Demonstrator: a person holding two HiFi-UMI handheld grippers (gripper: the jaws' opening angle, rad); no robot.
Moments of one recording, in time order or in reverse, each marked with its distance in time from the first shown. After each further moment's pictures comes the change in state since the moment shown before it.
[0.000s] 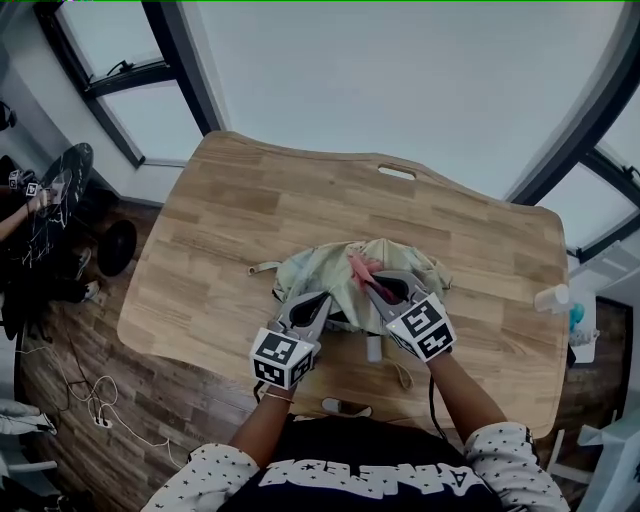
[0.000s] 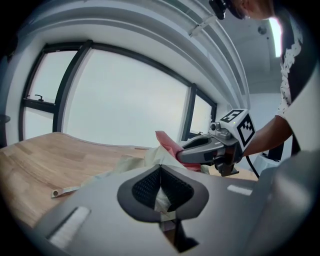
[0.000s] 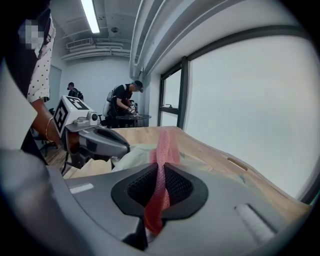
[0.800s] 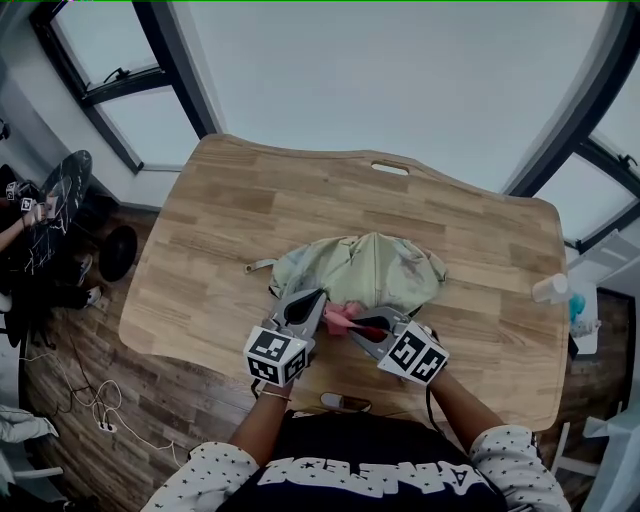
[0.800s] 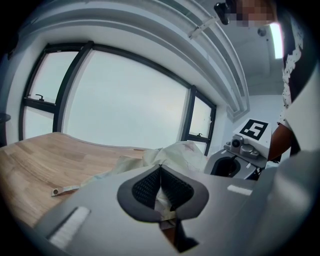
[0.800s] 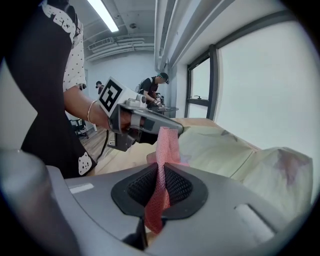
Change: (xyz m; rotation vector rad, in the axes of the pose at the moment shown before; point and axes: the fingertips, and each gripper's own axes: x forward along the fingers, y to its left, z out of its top) left arm -0.007 -0.006 0.002 -0.010 -0.016 -0.003; right arm -0.023 0.101 -0.038 -0.103 0.079 0.309
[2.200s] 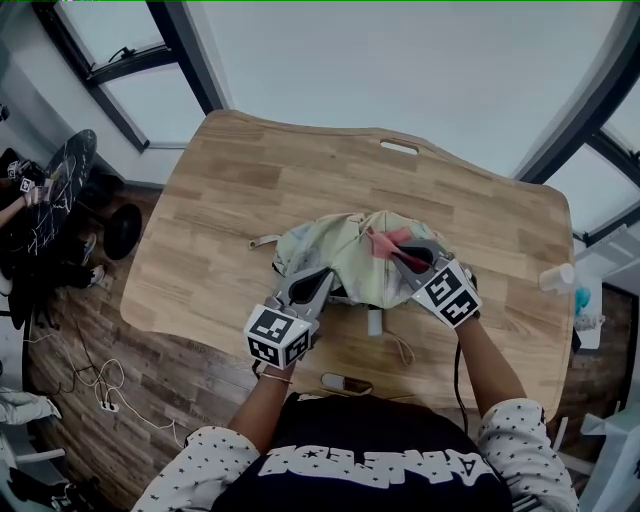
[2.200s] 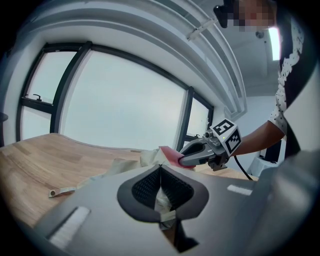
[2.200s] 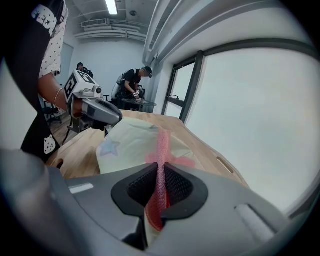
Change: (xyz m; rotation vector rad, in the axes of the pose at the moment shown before) left arm -0.001 -0.010 0.008 0.005 -0.016 -0.027; right arm -0.045 -0.128 -0.010 -0.069 0.068 -0.309
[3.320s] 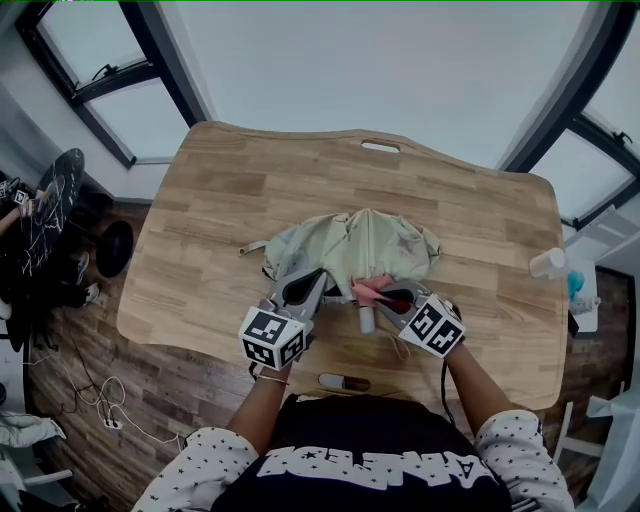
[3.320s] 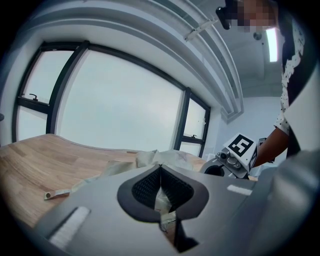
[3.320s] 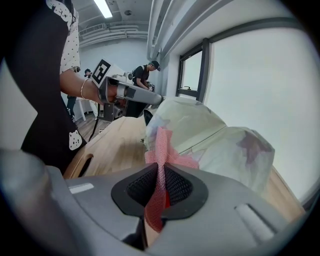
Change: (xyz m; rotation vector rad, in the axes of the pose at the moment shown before) left arm 0.003 -0.011 0.004 0.011 -0.005 -0.035; right arm -0.012 0.095 -0.051 0.058 0.075 0.182
